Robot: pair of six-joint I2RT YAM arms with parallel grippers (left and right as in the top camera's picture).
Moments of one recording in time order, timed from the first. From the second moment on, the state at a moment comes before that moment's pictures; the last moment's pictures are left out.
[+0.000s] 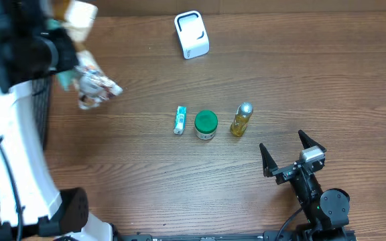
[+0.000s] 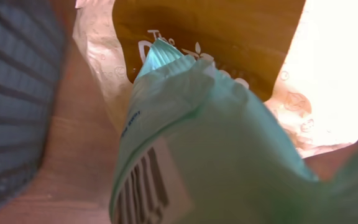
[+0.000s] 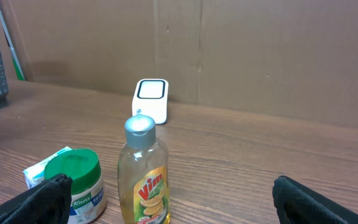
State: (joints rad) left arm 0.07 1.76 2.37 -1.61 0.09 -0.21; right arm 0.16 0.01 0.02 -0.02 -0.16 -0.01
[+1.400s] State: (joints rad) left arm -0.22 2.04 1.47 -0.97 -0.55 -0.04; right arm 0.16 0.01 0.02 -0.02 -0.16 -0.01
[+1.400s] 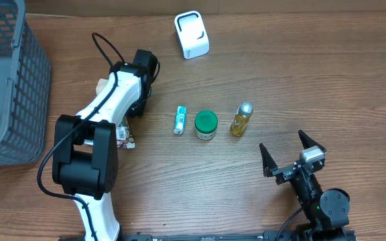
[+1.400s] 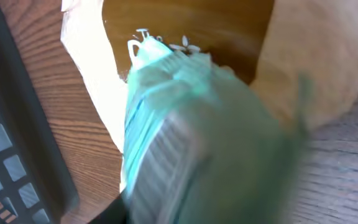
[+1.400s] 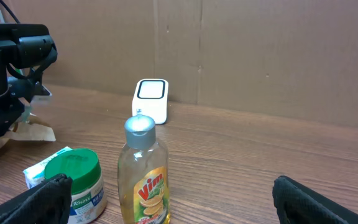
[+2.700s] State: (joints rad) left arm -0.01 2.04 1.51 -0.95 -0.08 -0.09; right arm 0.16 0.01 0.02 -0.02 -0.16 -0.01
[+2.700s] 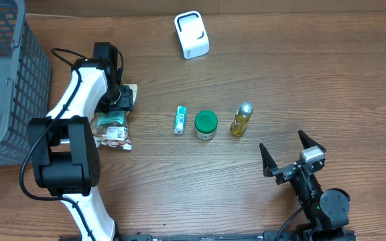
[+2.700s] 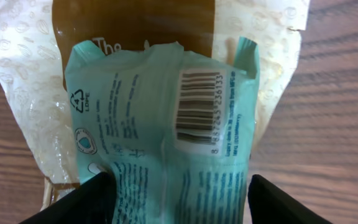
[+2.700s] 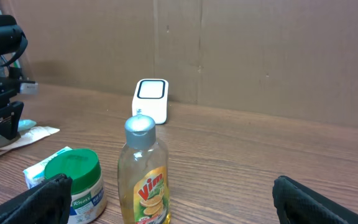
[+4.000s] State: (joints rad) left arm -0.01 2.04 1.64 -1.12 0.03 -0.17; right arm 0.16 0.01 0.02 -0.02 -0.16 -0.01
